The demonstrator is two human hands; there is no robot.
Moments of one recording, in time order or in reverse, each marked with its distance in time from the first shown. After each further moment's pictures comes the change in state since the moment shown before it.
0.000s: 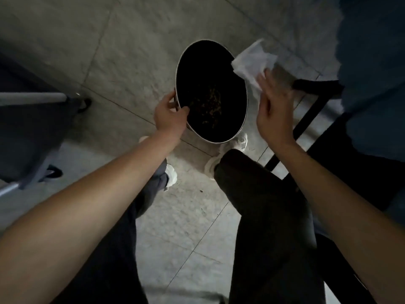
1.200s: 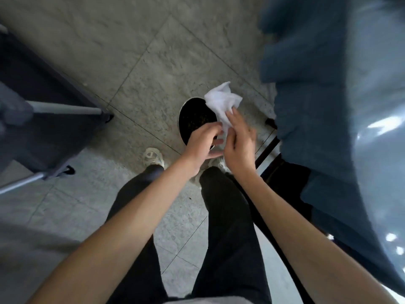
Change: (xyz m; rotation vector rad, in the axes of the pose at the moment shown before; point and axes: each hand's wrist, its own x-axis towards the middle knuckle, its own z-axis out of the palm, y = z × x) left_hand -0.199 0.138 -0.047 -0.279 -0.518 -0.123; right_hand -0.069 -0.183 -0.098 0.130 -0.007 -0.011
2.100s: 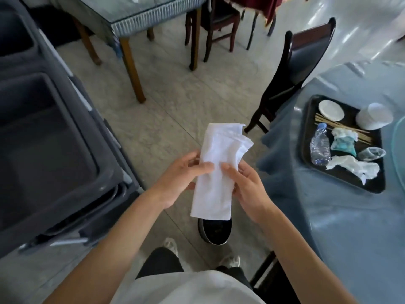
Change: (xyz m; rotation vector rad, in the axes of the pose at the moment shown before) left_hand -0.335 0.210 -0.078 0.199 -0.094 0.620; right_hand -0.055 -0.309 -0.160 0.862 -0.529 -0.083
